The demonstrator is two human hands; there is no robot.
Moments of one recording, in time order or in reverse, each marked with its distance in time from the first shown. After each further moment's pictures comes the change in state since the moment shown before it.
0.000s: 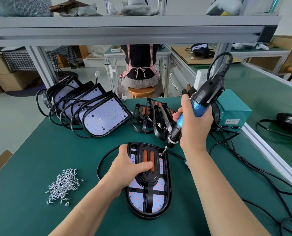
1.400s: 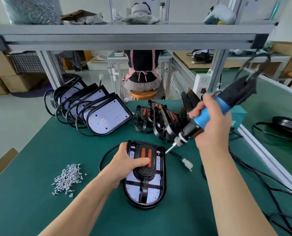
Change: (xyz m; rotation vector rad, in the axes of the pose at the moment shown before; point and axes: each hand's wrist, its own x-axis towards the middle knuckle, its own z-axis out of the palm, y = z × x) left_hand 0.006 -0.007 -0.006 -0.070 -0.048 0.018; right_hand 0.005 -0.045 -0.032 0.309 -0.104 0.075
